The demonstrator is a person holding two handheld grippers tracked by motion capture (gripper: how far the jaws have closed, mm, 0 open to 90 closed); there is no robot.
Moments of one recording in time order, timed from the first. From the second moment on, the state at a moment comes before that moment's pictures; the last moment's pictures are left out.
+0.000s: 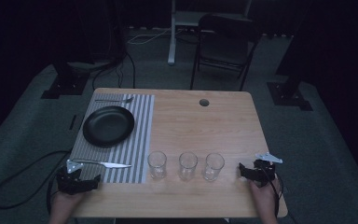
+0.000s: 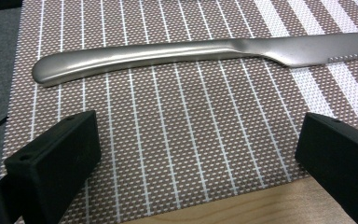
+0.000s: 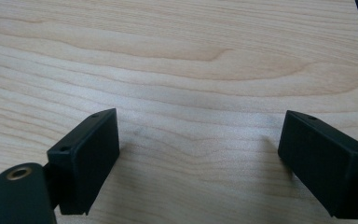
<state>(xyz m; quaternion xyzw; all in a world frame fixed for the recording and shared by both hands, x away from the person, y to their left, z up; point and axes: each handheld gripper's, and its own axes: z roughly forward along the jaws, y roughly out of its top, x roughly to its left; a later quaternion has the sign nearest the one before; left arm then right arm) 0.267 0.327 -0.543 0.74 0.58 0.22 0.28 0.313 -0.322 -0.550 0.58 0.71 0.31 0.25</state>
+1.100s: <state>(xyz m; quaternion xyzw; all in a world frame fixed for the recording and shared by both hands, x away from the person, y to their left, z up) 0.263 0.311 -0.518 0.77 0.53 0.20 0.31 0.313 -0.322 -0.550 0.58 0.71 0.31 0.24</state>
